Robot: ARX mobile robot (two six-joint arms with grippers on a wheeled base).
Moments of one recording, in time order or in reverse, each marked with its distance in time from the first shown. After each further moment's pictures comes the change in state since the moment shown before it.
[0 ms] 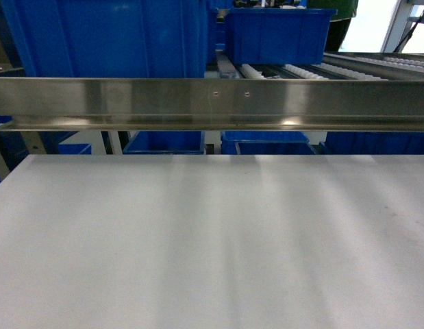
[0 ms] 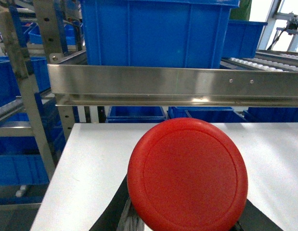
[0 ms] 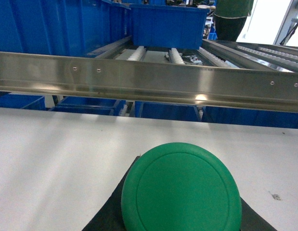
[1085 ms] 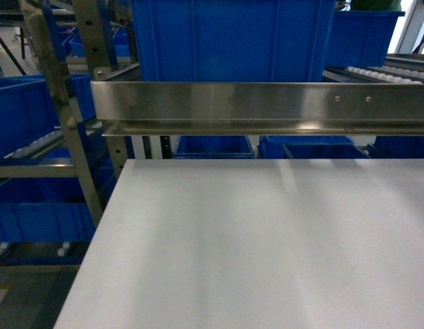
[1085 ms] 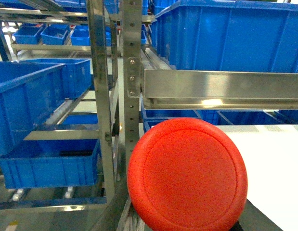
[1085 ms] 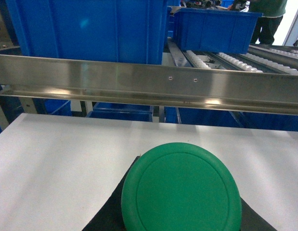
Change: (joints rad) left arm 0.000 0.000 0.000 0.001 0.000 0.000; right arm 0.000 0.000 0.000 0.000 0.000 0.000
